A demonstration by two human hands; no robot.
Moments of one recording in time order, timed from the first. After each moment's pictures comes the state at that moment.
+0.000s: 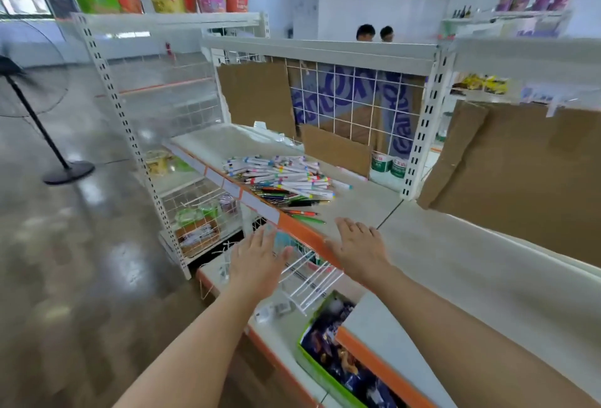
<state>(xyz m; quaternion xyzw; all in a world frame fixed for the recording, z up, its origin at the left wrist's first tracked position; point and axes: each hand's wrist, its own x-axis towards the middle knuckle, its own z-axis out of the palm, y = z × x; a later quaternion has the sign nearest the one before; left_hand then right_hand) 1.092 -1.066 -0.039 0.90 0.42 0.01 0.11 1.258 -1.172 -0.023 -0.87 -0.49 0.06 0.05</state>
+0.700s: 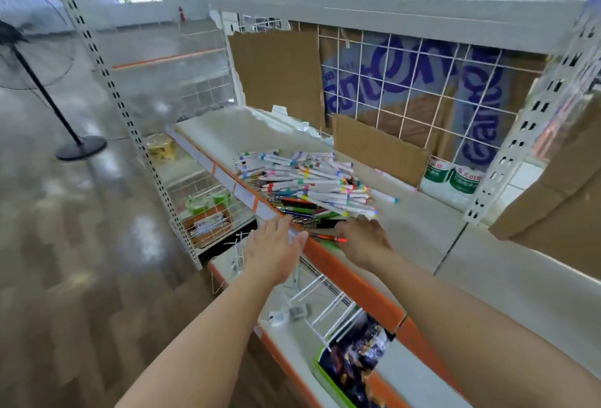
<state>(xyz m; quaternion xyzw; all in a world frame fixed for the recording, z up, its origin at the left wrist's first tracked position) 1.163 -0.925 -0.066 0.89 0.43 0.02 0.17 1.328 -1.004 -0.066 -0.83 -0.55 0.05 0.00</state>
